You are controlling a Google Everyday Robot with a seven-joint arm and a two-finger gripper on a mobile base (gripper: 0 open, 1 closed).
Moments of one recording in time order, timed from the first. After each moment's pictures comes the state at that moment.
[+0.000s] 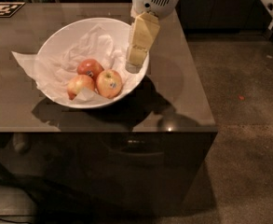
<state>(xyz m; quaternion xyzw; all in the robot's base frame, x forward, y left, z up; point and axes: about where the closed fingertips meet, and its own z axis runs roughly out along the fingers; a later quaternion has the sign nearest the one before) 0.546 -0.004 0.995 -0.68 0.71 0.09 0.19</state>
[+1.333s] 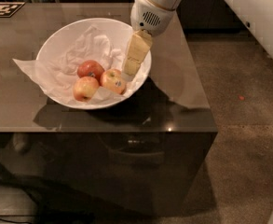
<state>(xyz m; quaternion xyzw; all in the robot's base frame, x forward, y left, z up) 0.574 0.002 0.947 -0.64 0.74 0.11 0.17</state>
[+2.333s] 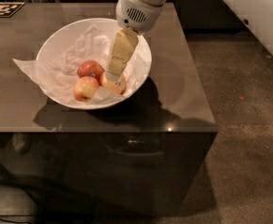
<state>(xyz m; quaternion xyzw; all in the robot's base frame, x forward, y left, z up) 0.559 0.028 0.963 -0.63 0.75 0.09 0.19</state>
